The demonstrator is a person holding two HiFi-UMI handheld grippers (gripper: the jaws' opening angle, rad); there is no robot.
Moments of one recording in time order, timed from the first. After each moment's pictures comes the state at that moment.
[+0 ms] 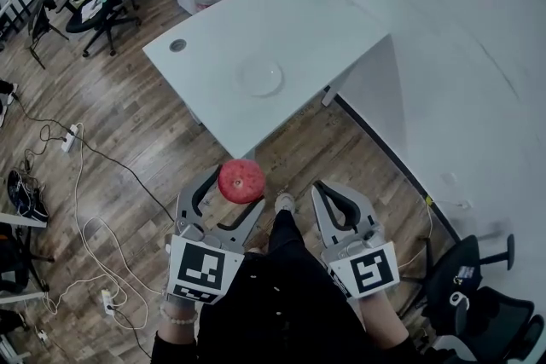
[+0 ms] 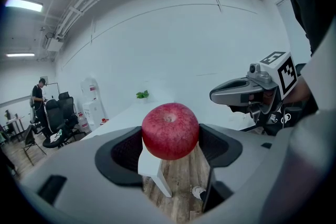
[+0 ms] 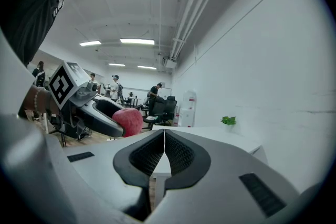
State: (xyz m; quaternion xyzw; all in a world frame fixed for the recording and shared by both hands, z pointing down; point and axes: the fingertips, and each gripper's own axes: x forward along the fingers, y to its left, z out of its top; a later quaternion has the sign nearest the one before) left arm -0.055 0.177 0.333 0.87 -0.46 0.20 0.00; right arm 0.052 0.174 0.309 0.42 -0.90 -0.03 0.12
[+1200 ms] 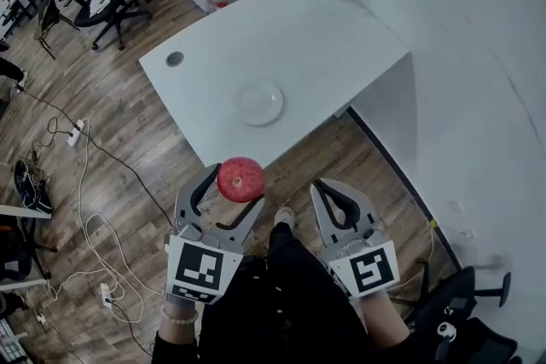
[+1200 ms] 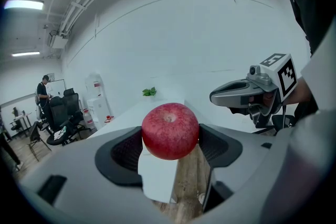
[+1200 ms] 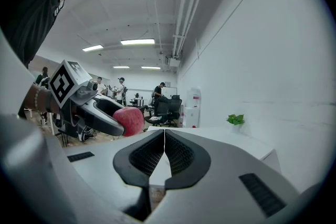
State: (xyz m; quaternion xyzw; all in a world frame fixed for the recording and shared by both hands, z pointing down) left arm -0.031 0.049 0.338 0.85 -0.49 0.21 0.03; right arm 0.075 0.036 0.318 0.37 -0.92 -0.02 0.11
